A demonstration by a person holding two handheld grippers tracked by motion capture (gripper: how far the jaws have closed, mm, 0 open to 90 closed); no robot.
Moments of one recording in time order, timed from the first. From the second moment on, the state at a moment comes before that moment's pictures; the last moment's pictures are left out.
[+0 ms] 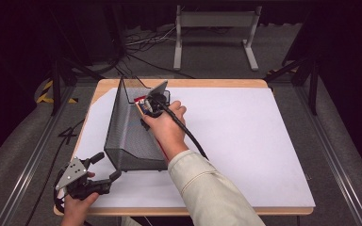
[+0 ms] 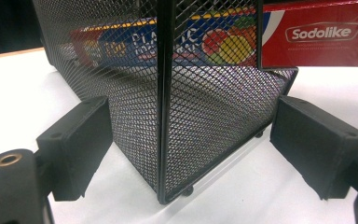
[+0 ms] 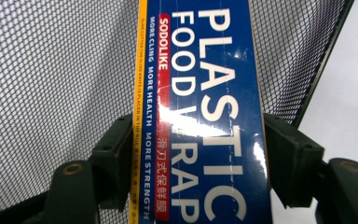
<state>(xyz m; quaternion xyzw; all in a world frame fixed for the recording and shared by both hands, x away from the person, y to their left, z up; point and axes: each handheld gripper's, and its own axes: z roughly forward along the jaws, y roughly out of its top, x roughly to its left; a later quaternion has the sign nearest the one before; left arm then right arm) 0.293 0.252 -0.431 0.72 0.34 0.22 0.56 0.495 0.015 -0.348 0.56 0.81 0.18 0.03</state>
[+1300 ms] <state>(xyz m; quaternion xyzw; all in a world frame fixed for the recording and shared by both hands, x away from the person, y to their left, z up) 0.298 0.246 -0.429 0.73 0.34 0.22 0.55 0.430 -0.098 -0.274 0.36 0.80 0.45 0.15</state>
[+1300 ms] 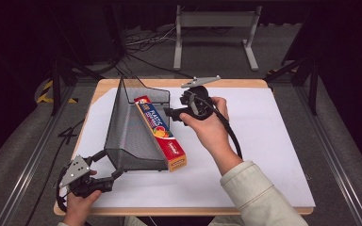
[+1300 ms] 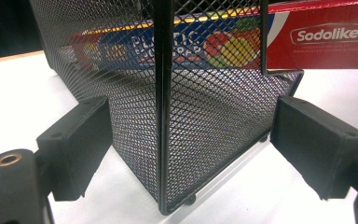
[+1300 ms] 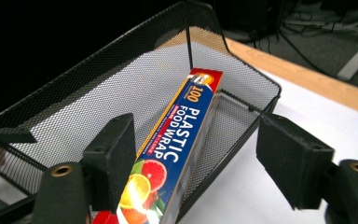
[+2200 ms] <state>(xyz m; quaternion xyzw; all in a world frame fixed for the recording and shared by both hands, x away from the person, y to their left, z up) 0.298 0.250 -0.431 0.73 0.35 0.22 0.55 0.374 -0.226 -0.279 0.30 0.80 0.47 0.21</state>
